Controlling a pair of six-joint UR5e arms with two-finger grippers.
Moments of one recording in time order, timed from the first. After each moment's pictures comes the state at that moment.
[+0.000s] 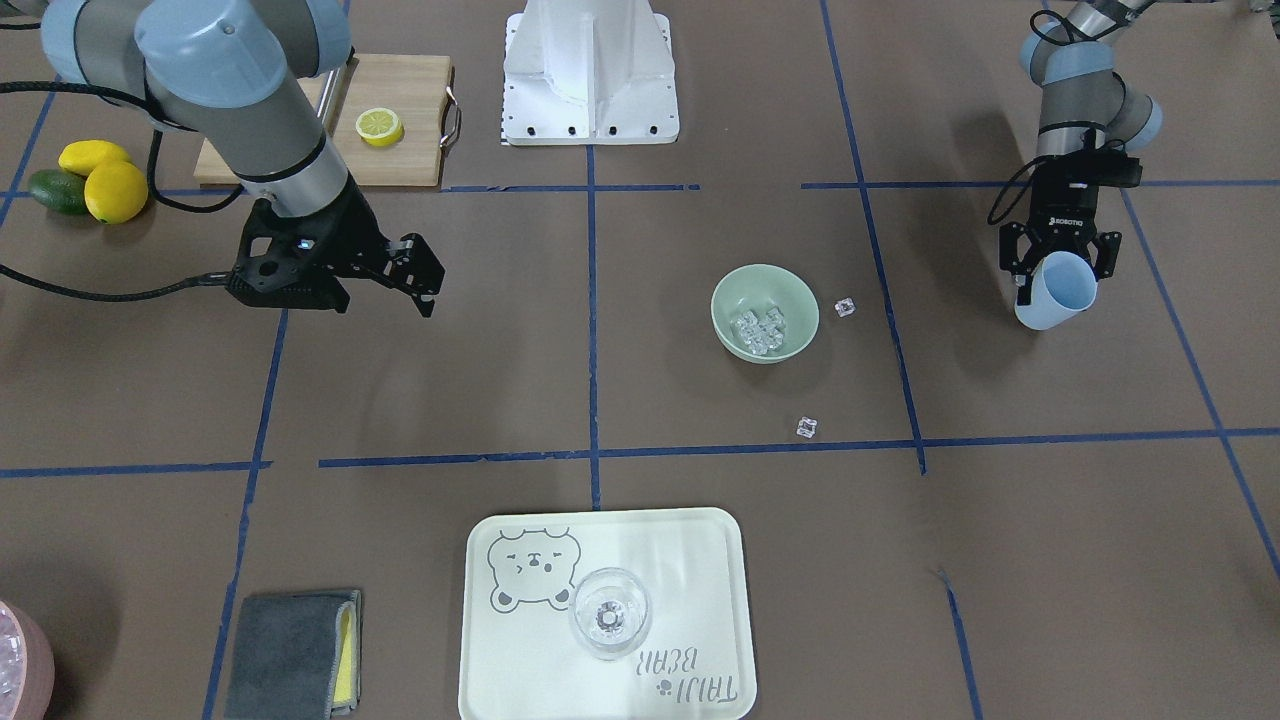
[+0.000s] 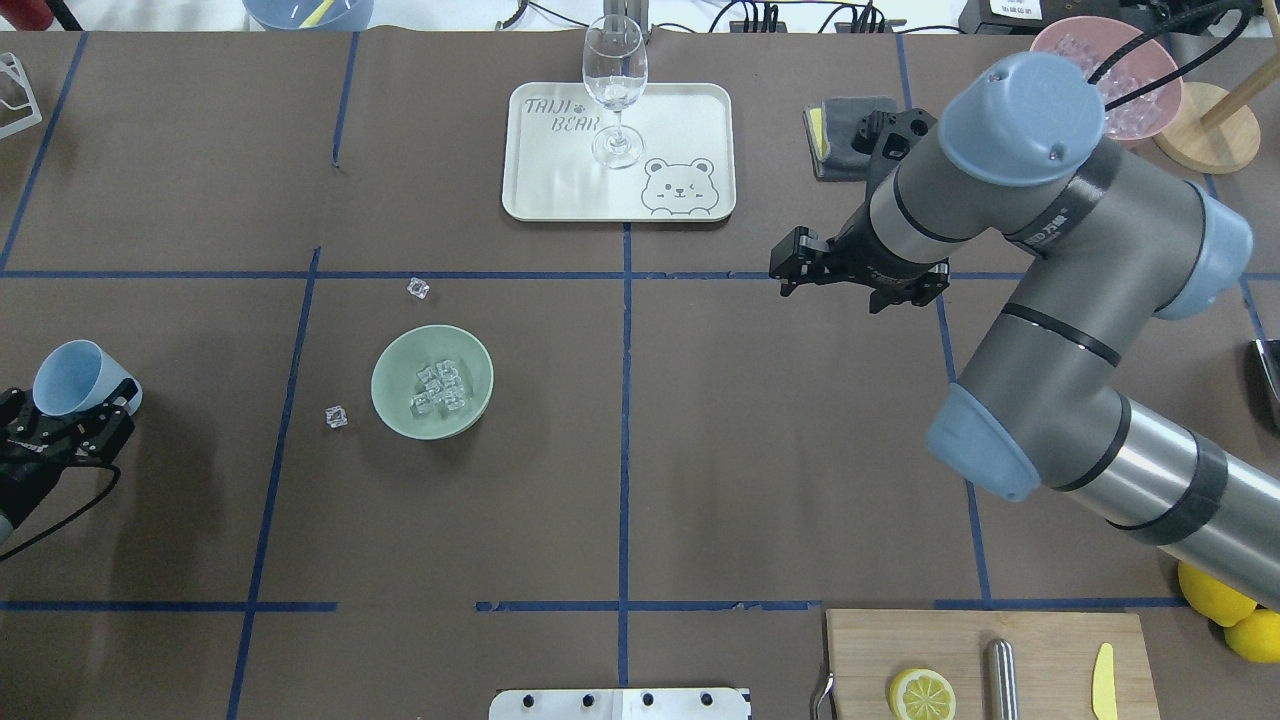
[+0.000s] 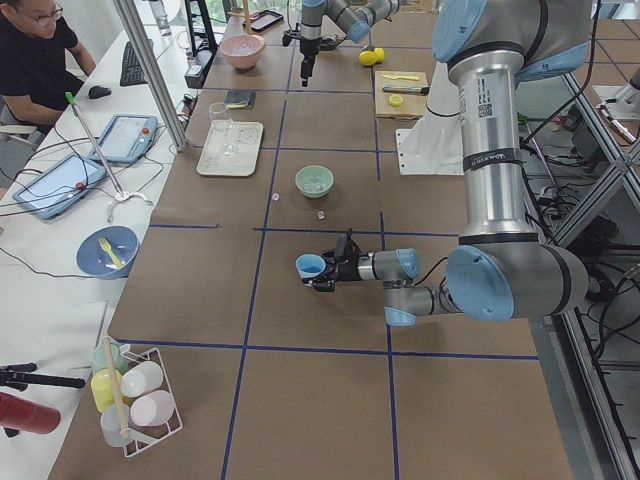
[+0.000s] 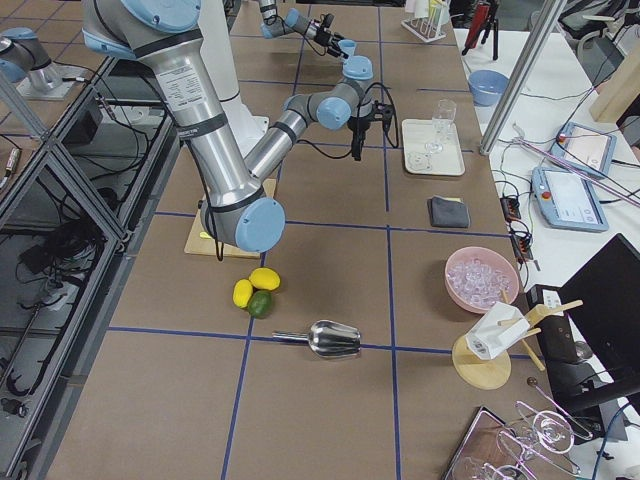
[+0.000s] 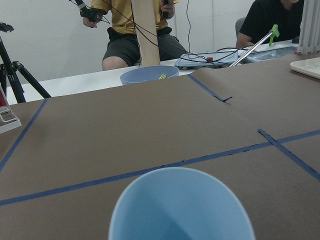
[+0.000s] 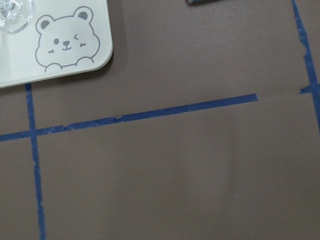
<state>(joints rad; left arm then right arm) -0.29 -1.34 -1.40 -3.25 -0.72 -0.95 0.72 -1.07 1.86 -1.56 2.01 1.25</state>
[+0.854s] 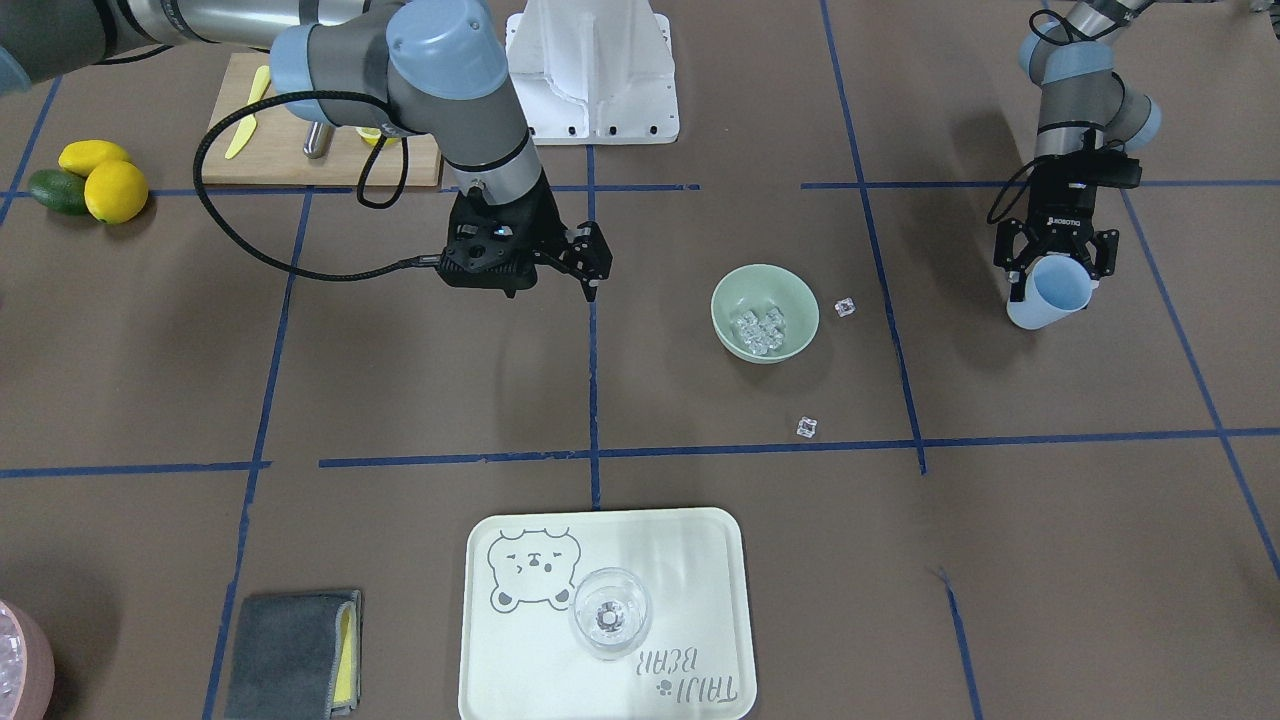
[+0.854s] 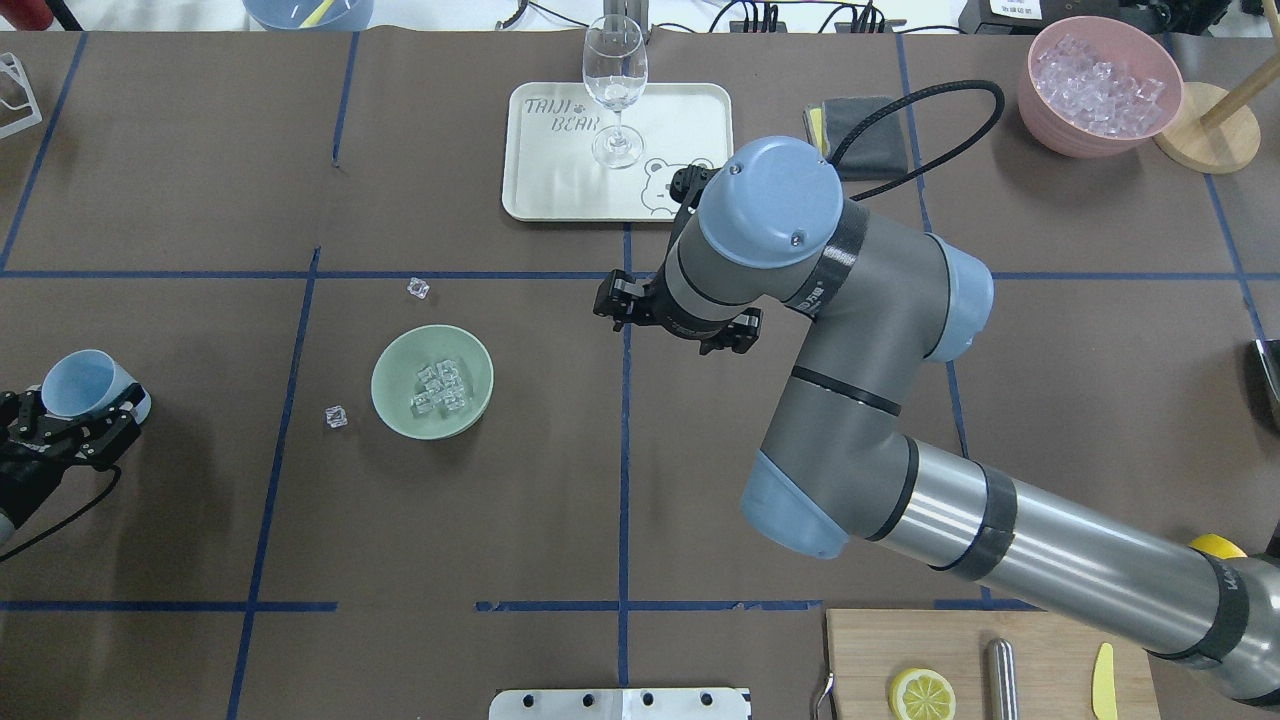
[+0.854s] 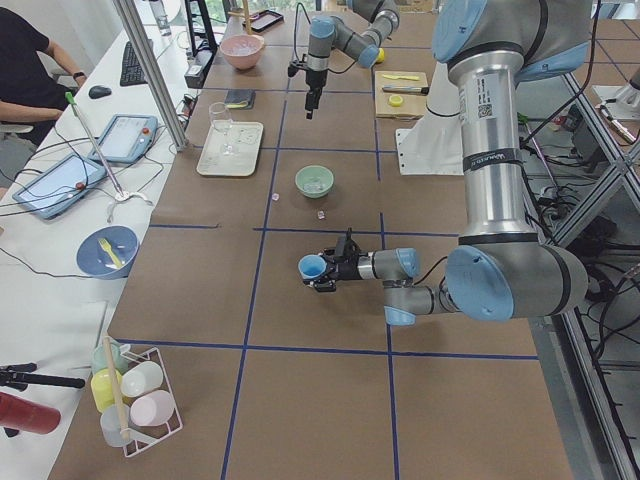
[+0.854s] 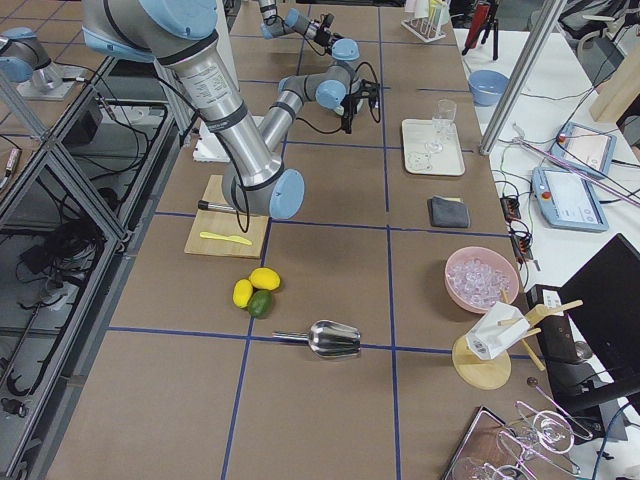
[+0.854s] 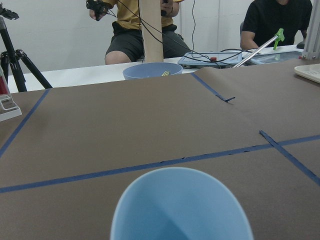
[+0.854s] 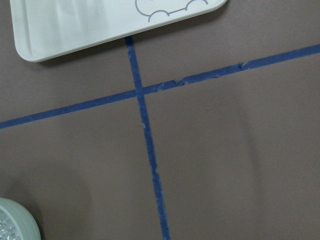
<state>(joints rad) -0.29 -1.34 -1.40 -3.25 -0.73 -0.98 0.55 -0.84 1.67 -1.46 1.89 1.46</state>
